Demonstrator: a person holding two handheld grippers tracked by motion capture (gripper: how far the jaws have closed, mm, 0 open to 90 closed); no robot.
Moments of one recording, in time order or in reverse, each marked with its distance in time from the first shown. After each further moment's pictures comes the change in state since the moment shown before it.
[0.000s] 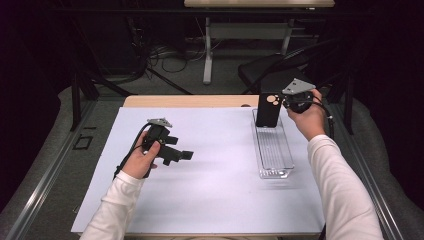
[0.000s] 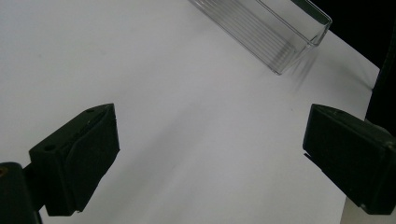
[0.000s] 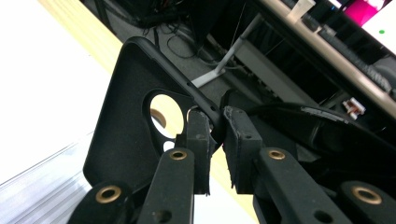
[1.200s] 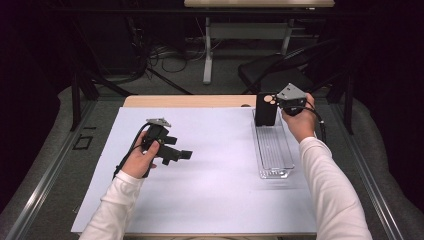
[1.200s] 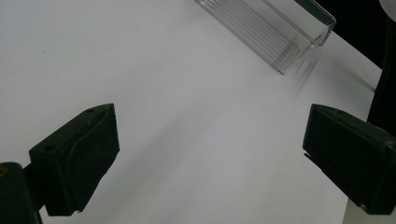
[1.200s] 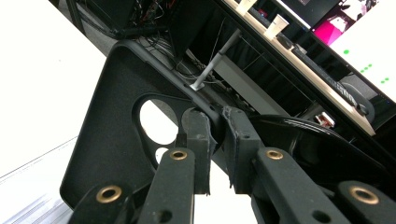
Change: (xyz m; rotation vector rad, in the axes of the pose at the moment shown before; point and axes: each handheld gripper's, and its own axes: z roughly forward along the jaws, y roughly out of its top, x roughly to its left) left arm 0.004 -0.001 0.000 0.001 0.004 -0.013; right arm 0.013 -0.015 0.025 -0.061 -0.097 -0.032
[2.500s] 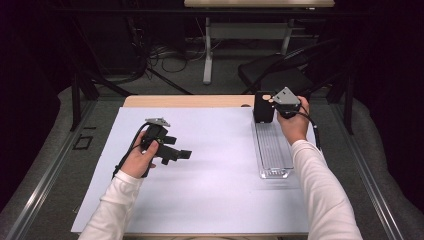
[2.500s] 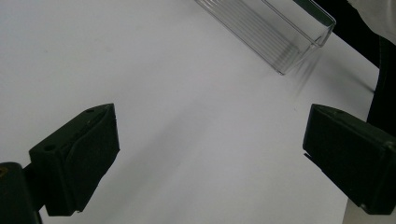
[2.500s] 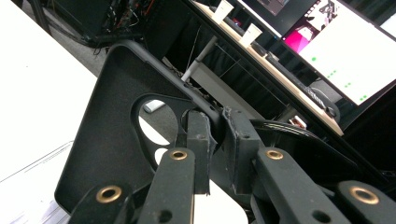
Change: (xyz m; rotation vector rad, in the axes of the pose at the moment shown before) left arm 0.002 -0.001 -0.001 -0.005 -0.003 -0.006; right arm 0.017 -0.007 0.011 -0.046 -0.123 -0.002
